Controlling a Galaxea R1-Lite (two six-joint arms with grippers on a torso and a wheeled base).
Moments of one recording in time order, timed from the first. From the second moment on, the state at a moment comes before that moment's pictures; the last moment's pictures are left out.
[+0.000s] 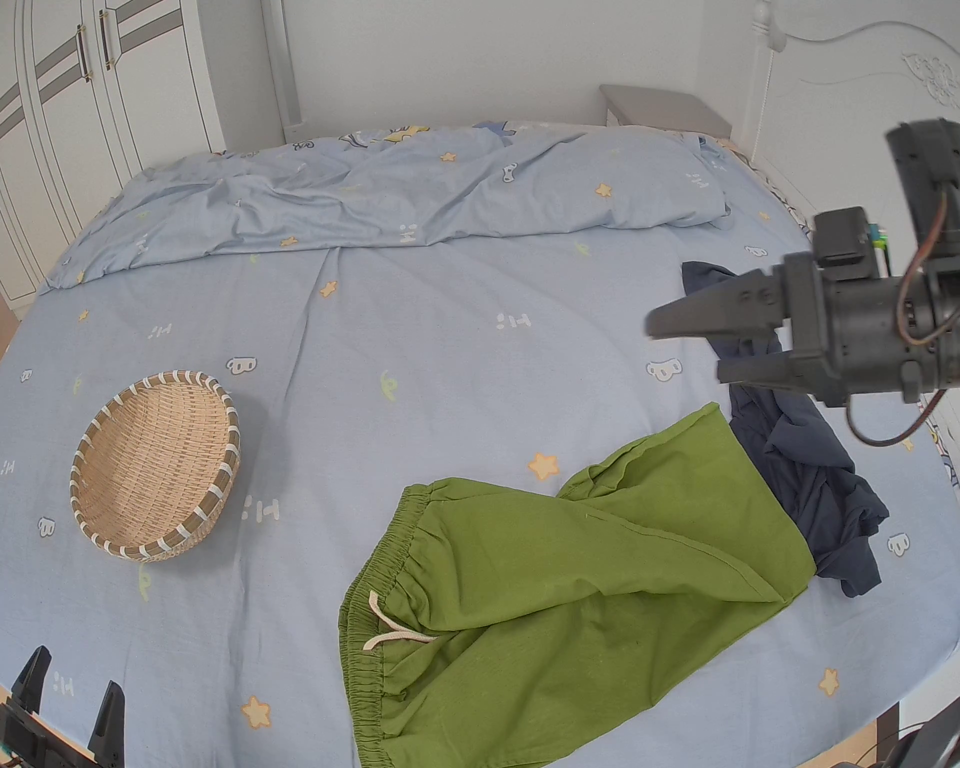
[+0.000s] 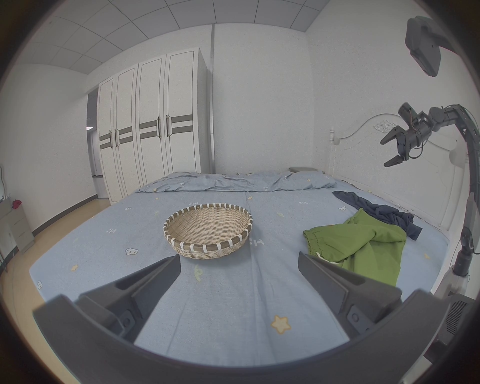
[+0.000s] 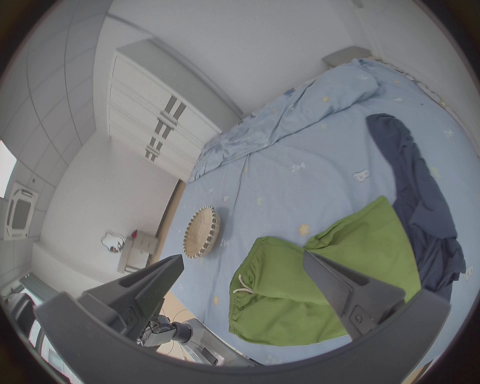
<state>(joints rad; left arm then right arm) 0.01 0.02 -0.02 0.00 0.01 0.01 0.62 1.48 -1.36 0.35 0.19 0.50</state>
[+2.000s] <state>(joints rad) -0.44 1.76 -0.24 -0.45 -0.63 -0.38 0.24 1.23 -0.75 0.07 0.40 0.31</state>
